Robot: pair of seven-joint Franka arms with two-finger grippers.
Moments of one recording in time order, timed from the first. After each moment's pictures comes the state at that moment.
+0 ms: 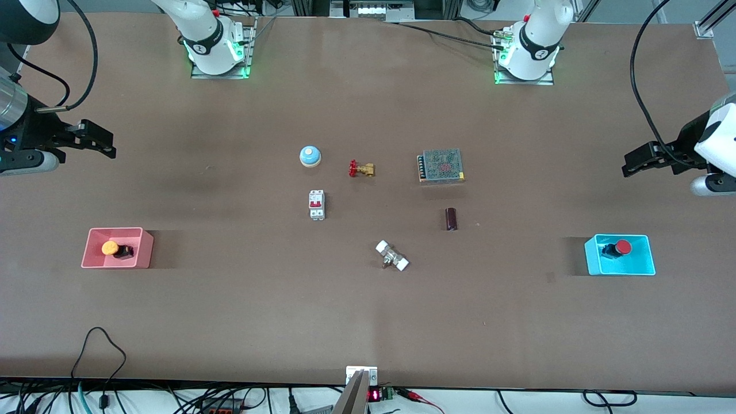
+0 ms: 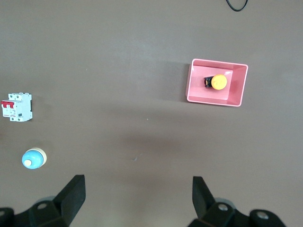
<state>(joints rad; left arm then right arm) 0.06 0.12 -0.06 -1.51 0.00 1.60 -0.07 0.02 0.06 0.01 -1.60 -0.02 1.63 -0.10</state>
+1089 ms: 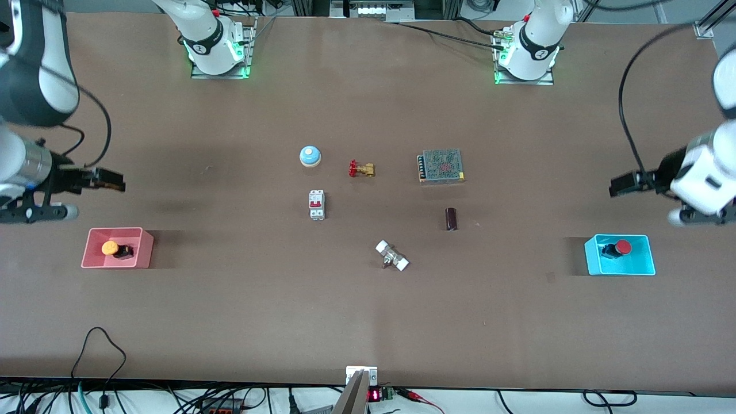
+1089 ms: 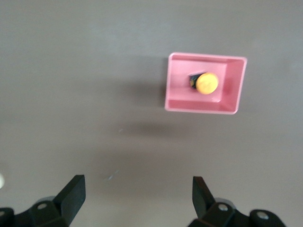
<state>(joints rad) 0.10 0.29 -0.04 -1.52 0.00 1.69 -0.07 -0.05 0.29 -0.01 -1.61 -0.07 1.79 -0.12</state>
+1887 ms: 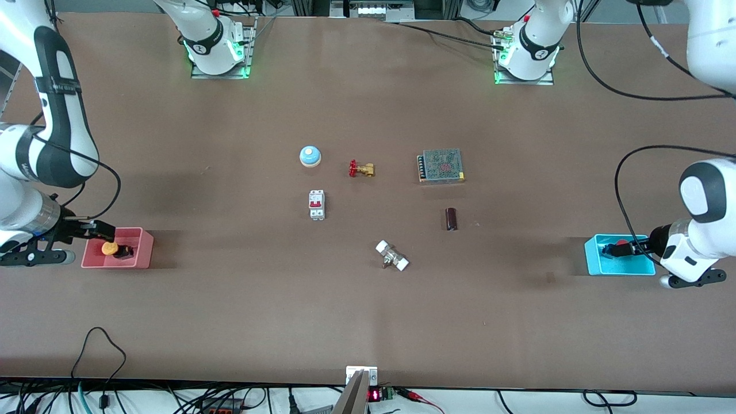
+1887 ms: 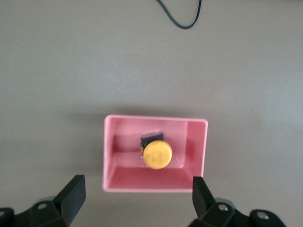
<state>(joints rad) 0.26 0.66 -0.04 -1.50 0.00 2.05 0.06 -0.16 0.49 -0.02 -1.65 -0.13 2.23 -0.18</state>
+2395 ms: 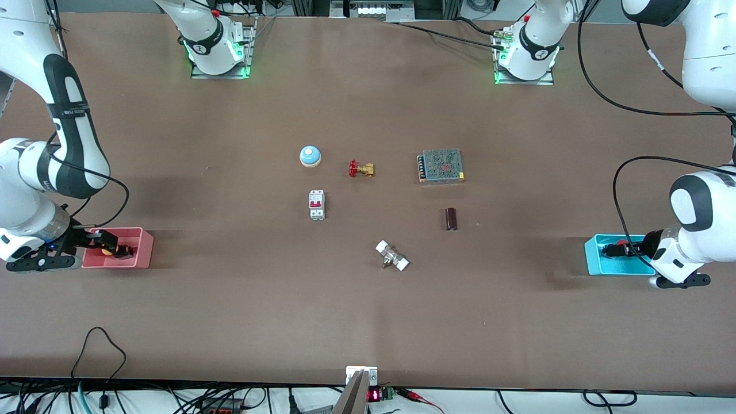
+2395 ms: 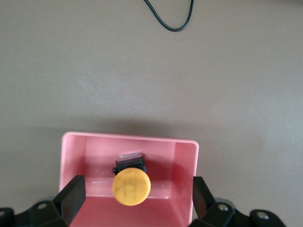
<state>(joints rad) 0.27 0.72 -0.04 -1.49 0.00 2.10 0.15 -0.20 0.56 -0.02 -1.72 -0.14 2.44 -0.23</state>
